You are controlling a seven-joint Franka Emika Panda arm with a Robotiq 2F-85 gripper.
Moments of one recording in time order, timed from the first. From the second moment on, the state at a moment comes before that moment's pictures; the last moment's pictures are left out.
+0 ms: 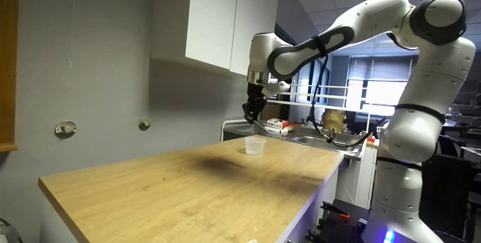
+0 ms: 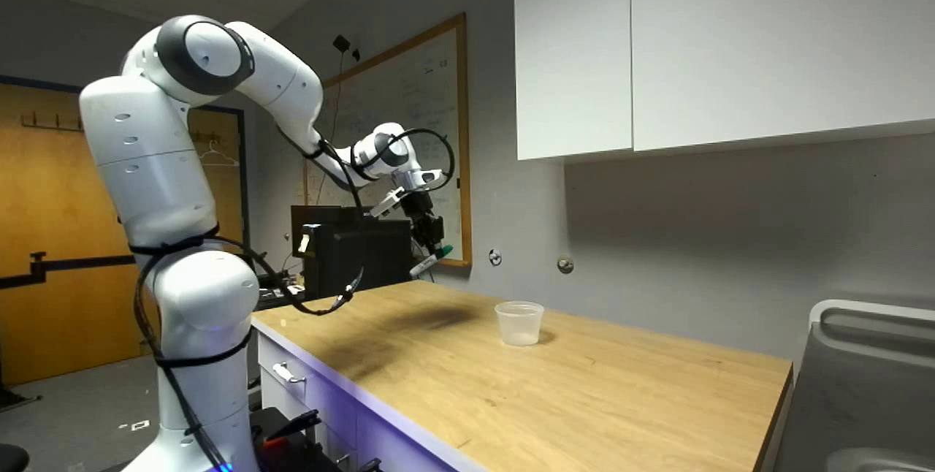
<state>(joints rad) 0.02 -0.28 0.16 -2.29 -0.37 2.14 0.50</state>
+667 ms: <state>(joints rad) -0.11 -0.22 0.08 -2.16 -0.44 2.15 0.50</state>
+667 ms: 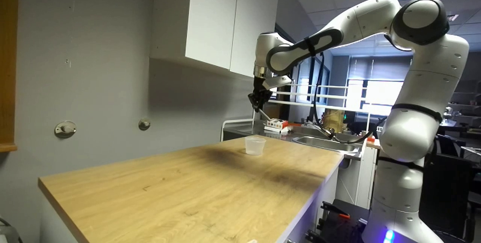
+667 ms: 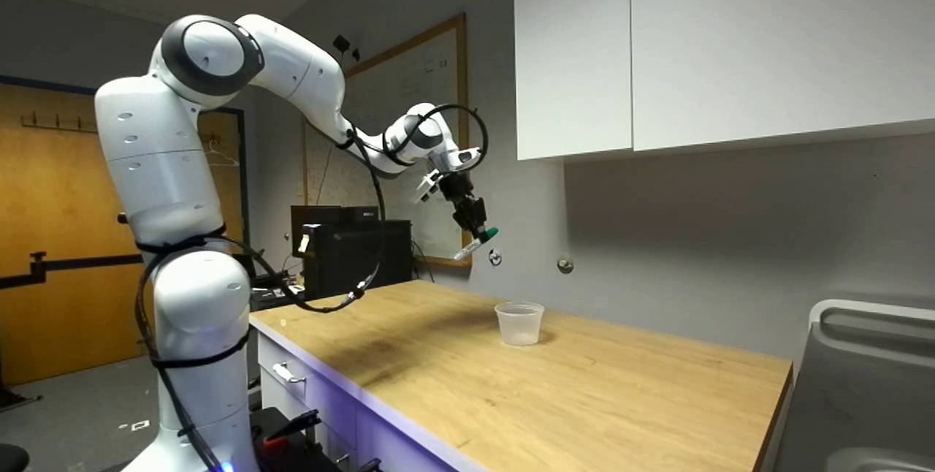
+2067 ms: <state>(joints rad) -0.05 0.34 -0.13 -1.72 -0.46 2.17 0.51</state>
